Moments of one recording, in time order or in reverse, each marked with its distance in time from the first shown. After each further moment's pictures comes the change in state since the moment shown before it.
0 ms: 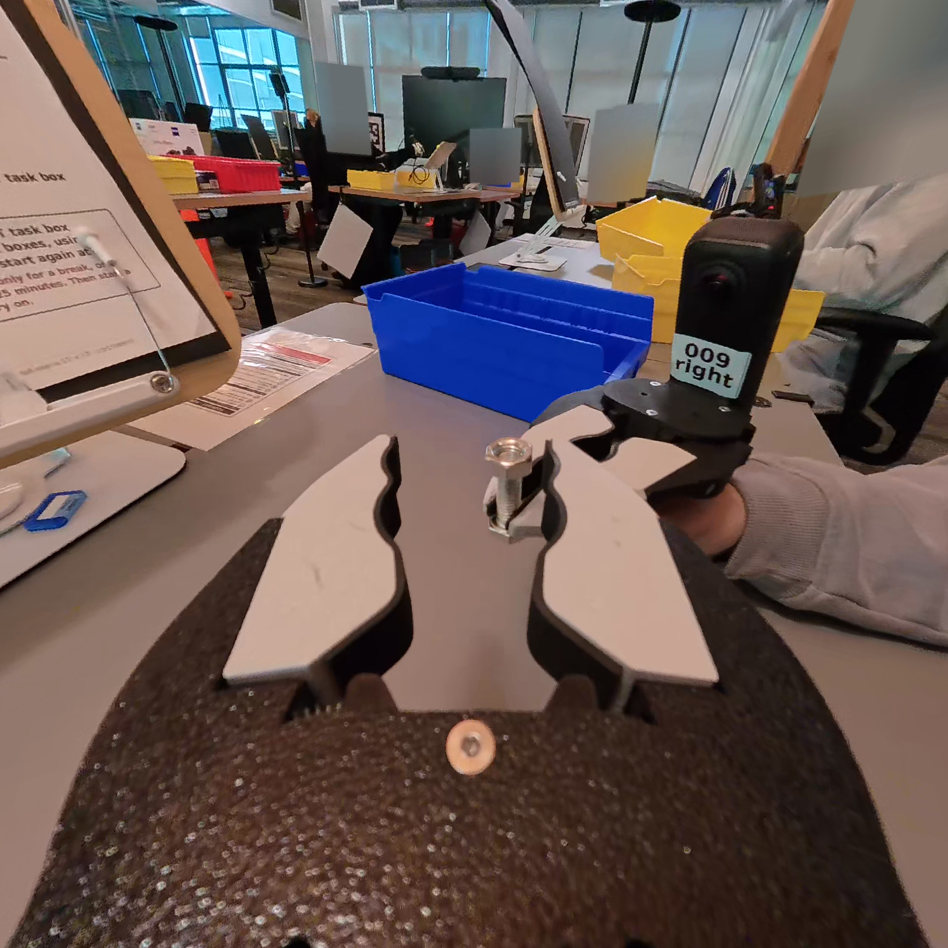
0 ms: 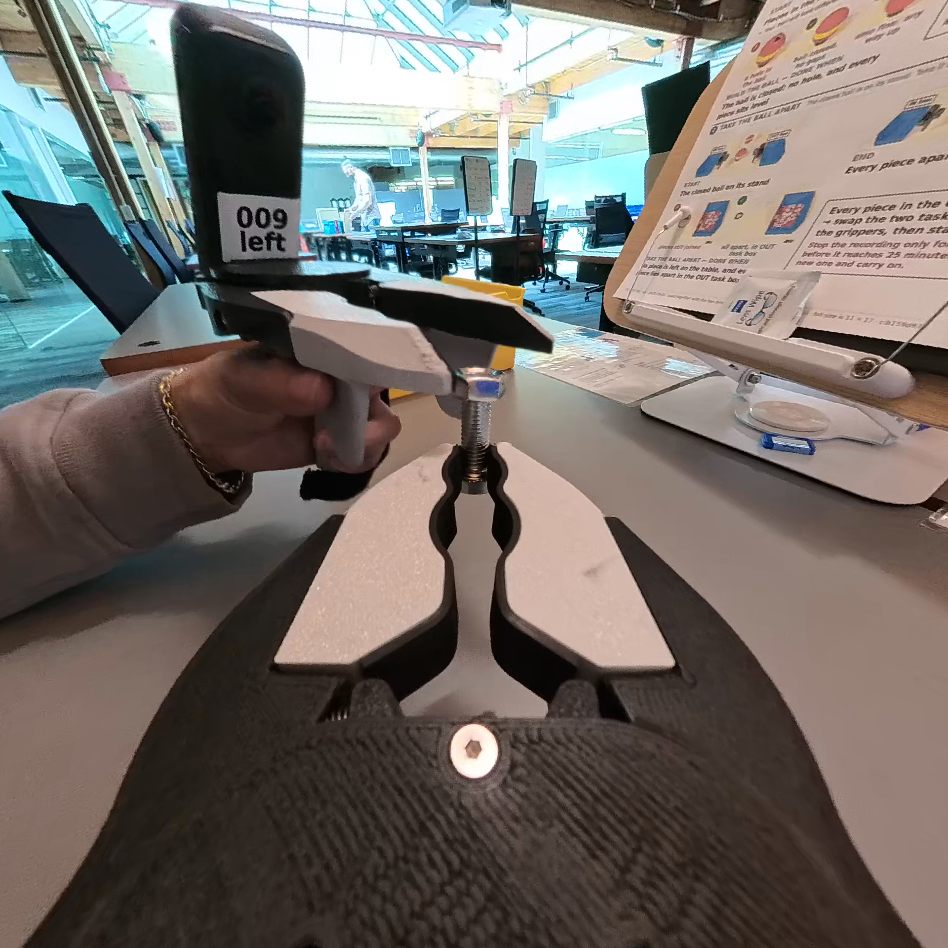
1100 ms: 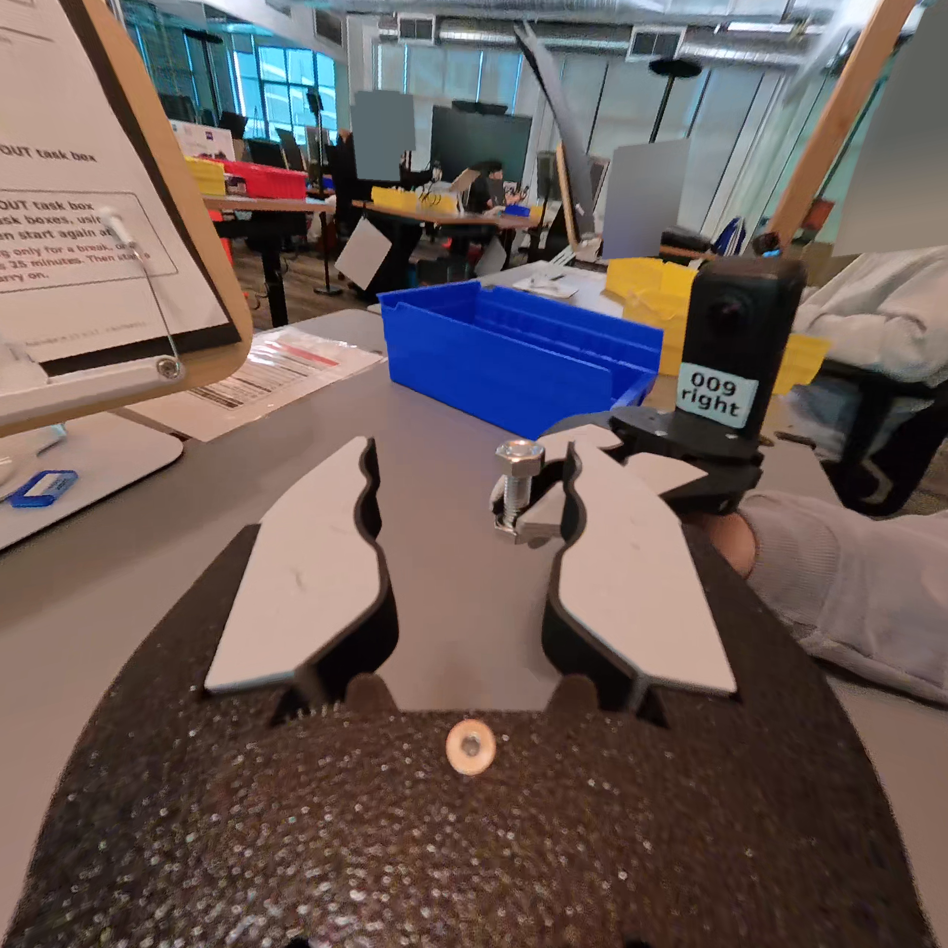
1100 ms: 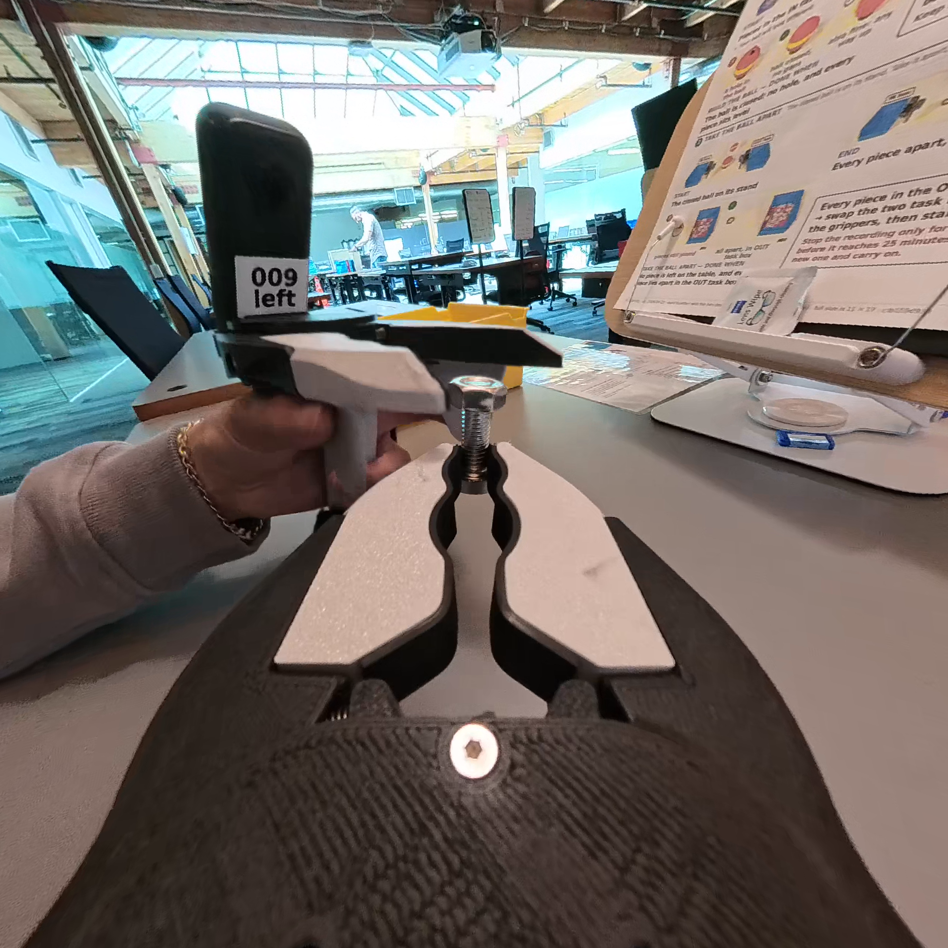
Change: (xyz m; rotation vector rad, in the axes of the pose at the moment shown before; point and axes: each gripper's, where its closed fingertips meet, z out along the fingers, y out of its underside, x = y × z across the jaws) left arm -0.004 0.000 0.005 0.038 -0.048 -0.064; right arm 0.001 -0.007 -0.002 0.052 -0.007 0.079
